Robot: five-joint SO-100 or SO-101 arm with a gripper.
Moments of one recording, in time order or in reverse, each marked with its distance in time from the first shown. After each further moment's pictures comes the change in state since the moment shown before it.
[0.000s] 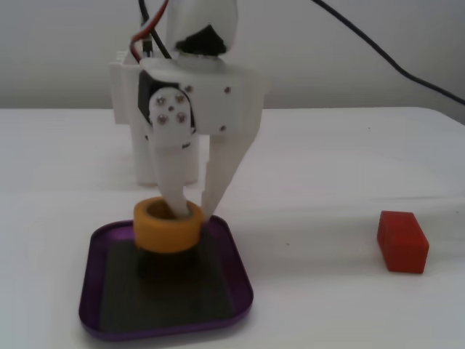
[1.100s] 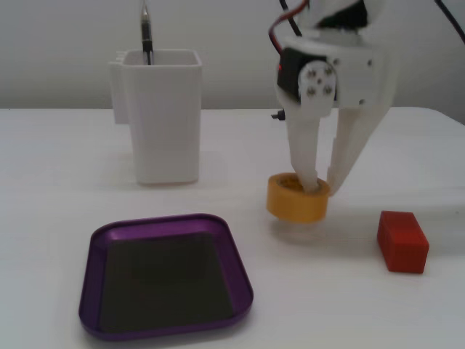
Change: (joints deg) arm 3.3 43.6 62.1 -15.3 2.7
